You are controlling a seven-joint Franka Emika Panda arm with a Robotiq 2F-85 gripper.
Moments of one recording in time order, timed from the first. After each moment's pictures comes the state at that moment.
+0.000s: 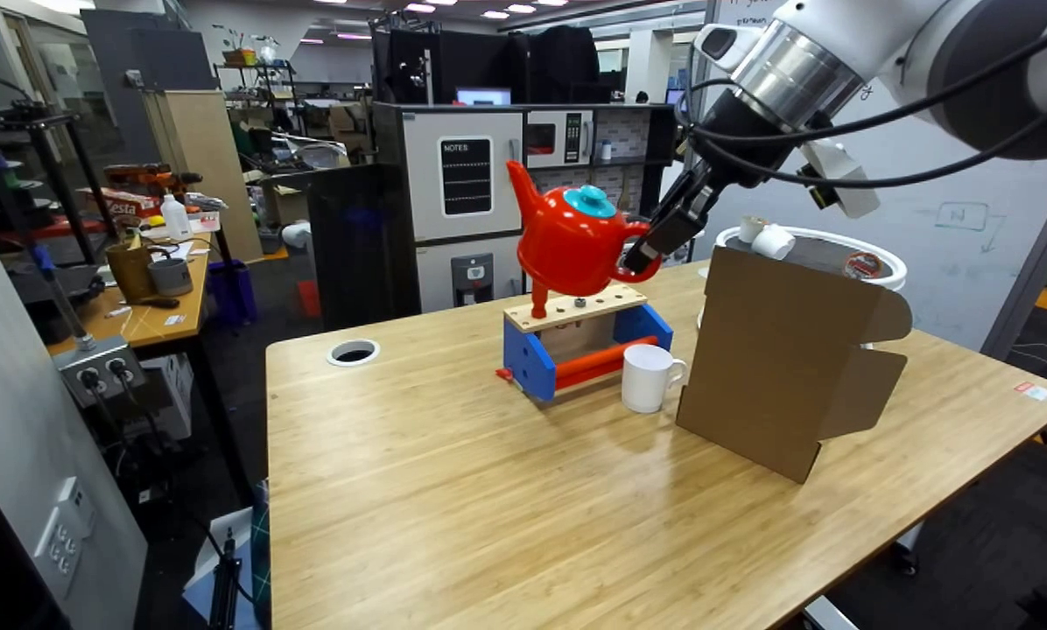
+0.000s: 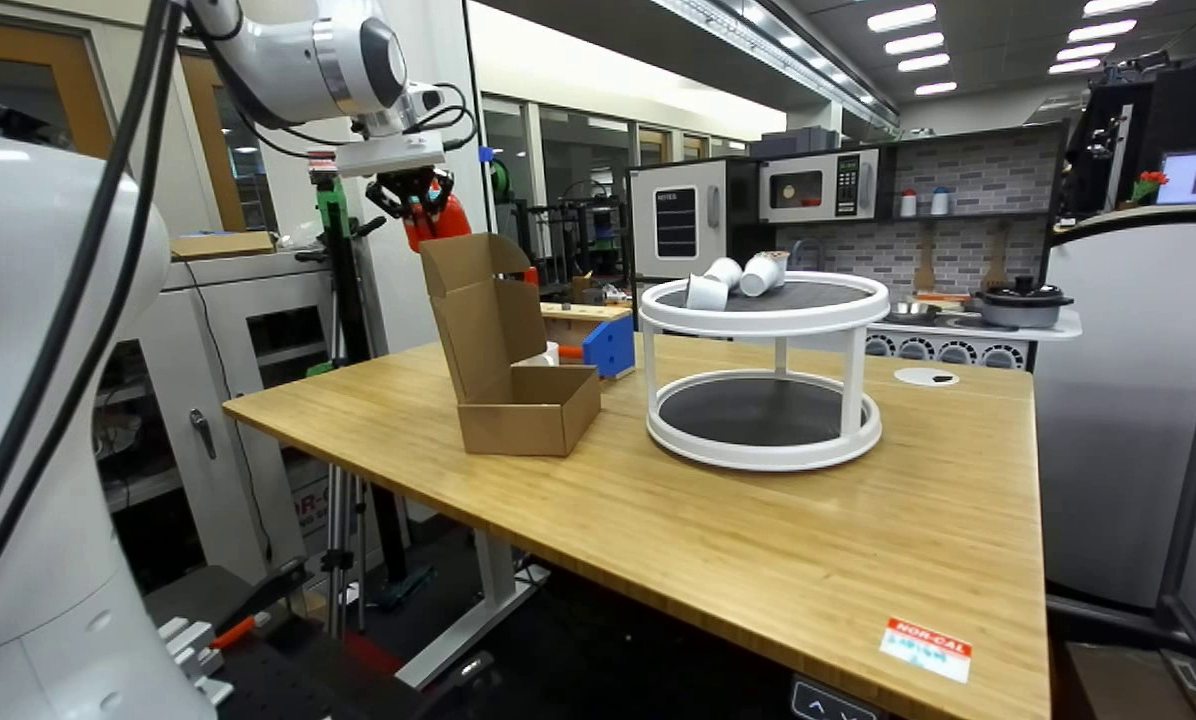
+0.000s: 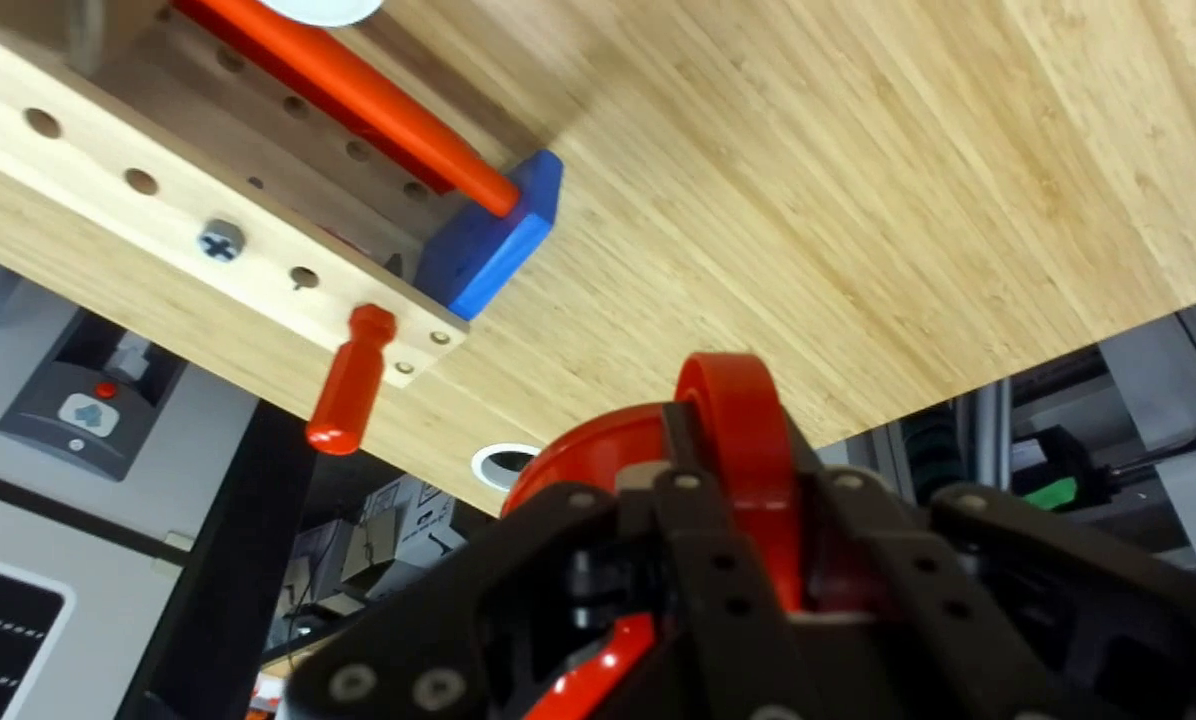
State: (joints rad) arm 1.74 -0.23 -1.26 -2.23 -0.39 2.71 -0.03
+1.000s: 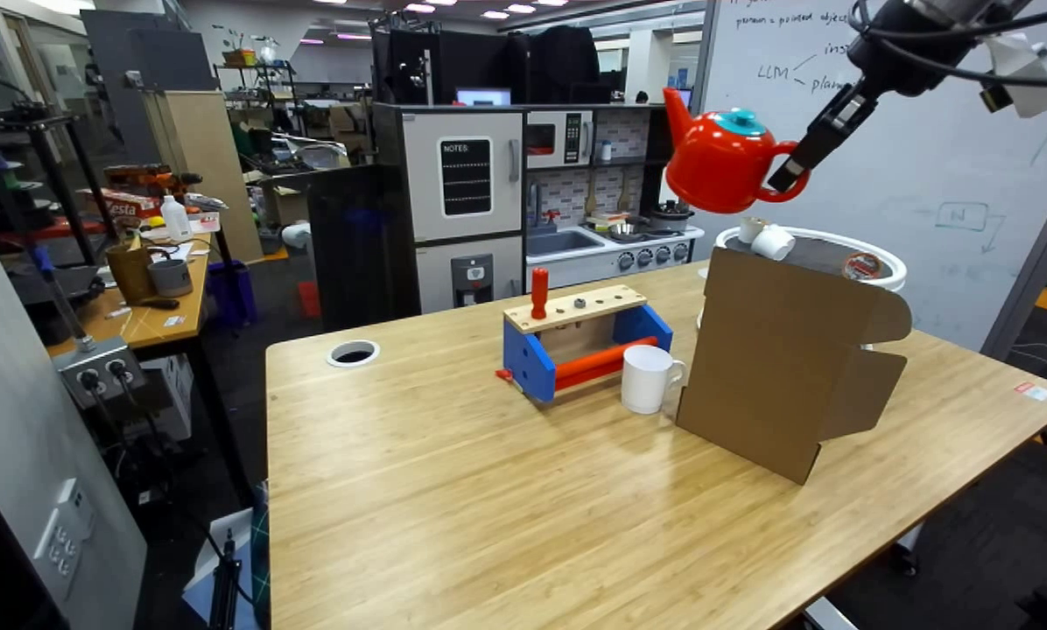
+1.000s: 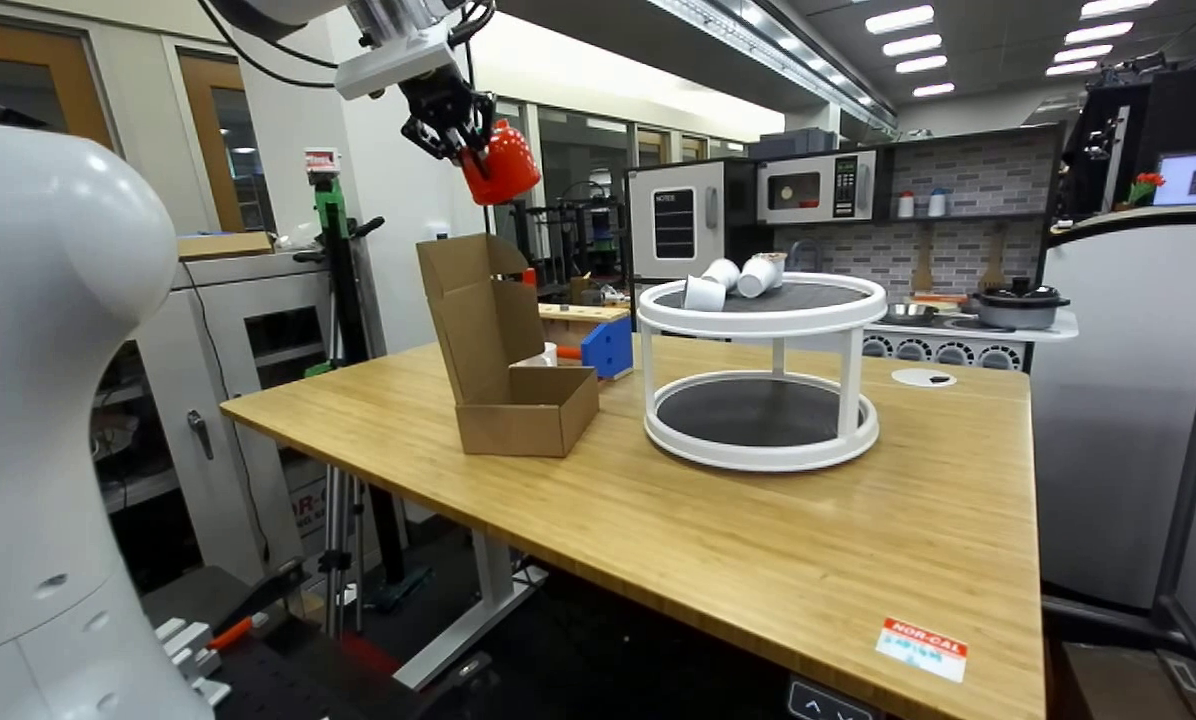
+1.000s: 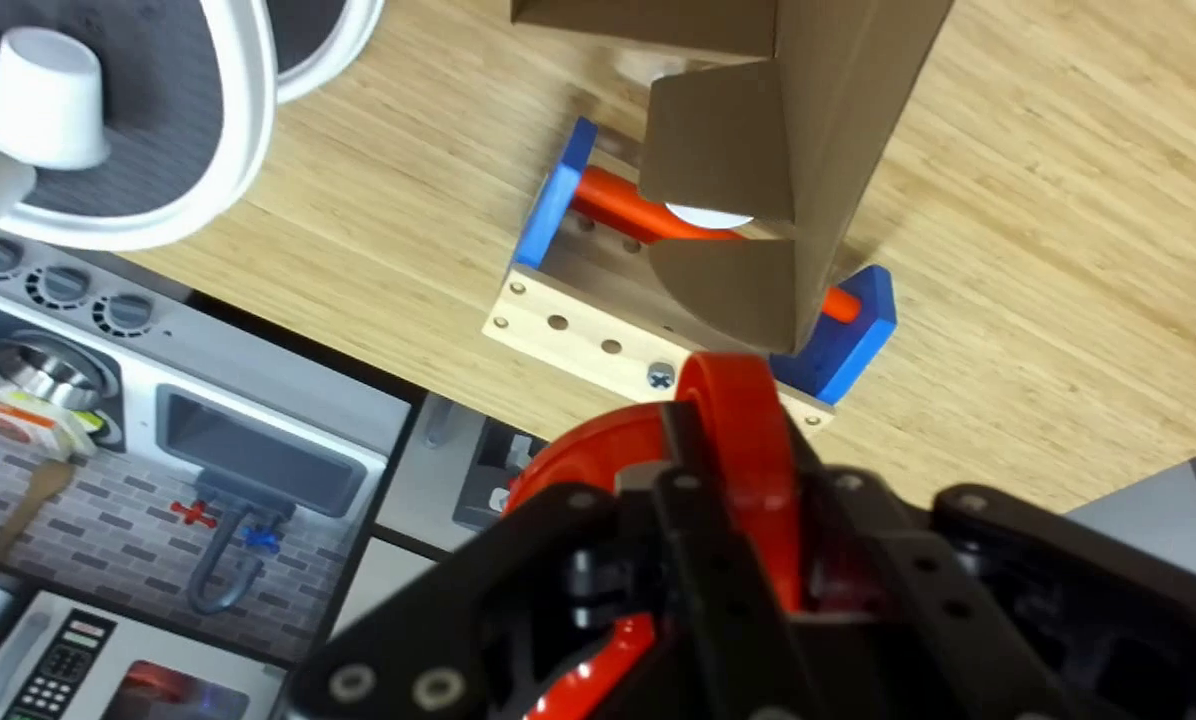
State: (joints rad) arm 0.87 -0.49 -0.56 -2.36 -0.60 2.43 0.22
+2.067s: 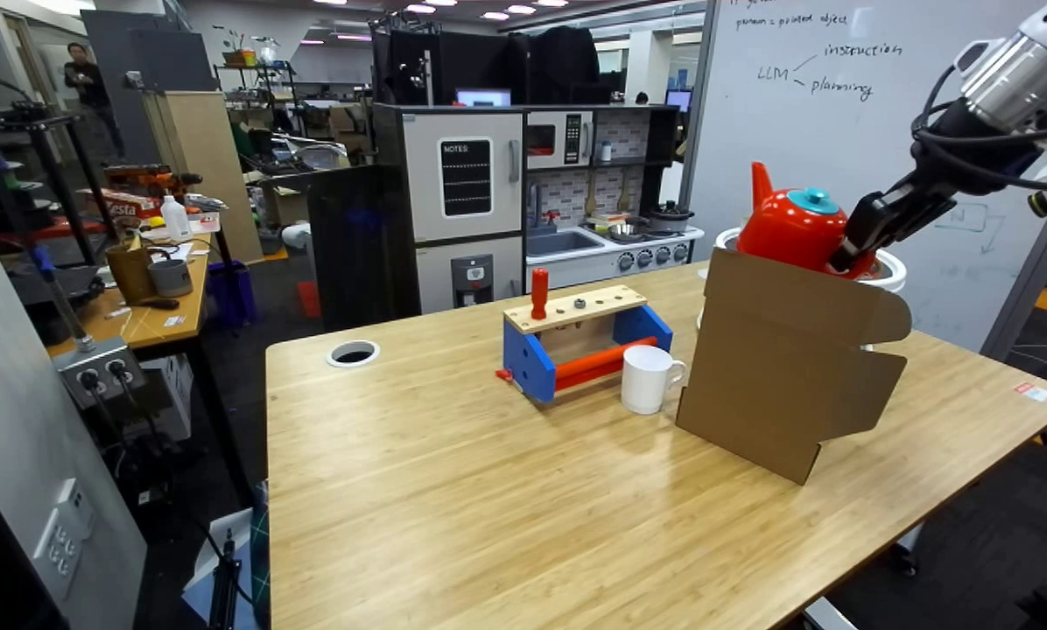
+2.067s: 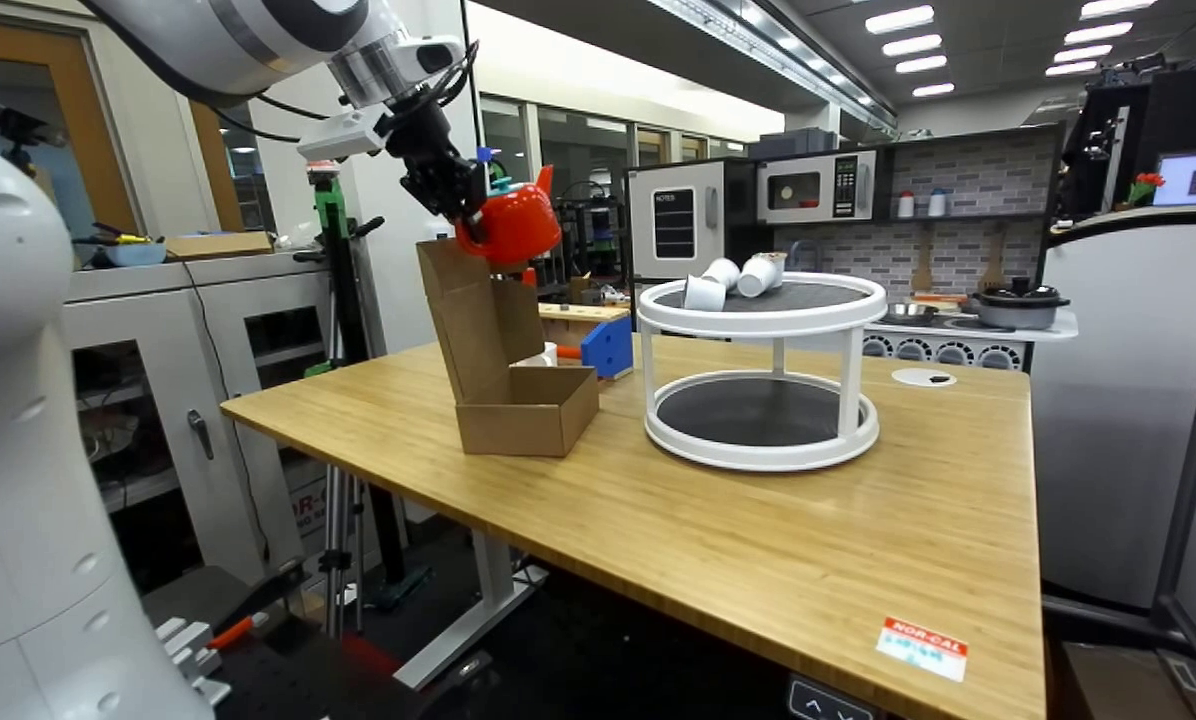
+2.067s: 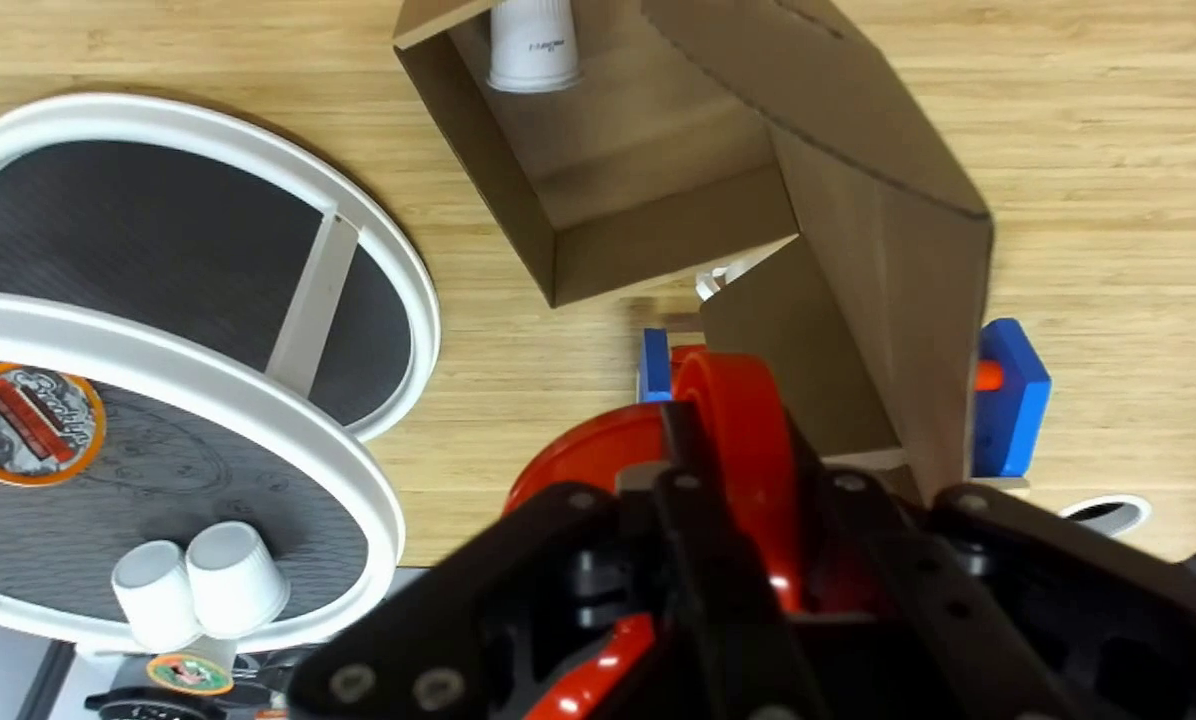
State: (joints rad) arm 0.10 -0.56 0.09 -2.69 -0.15 2.63 0.35
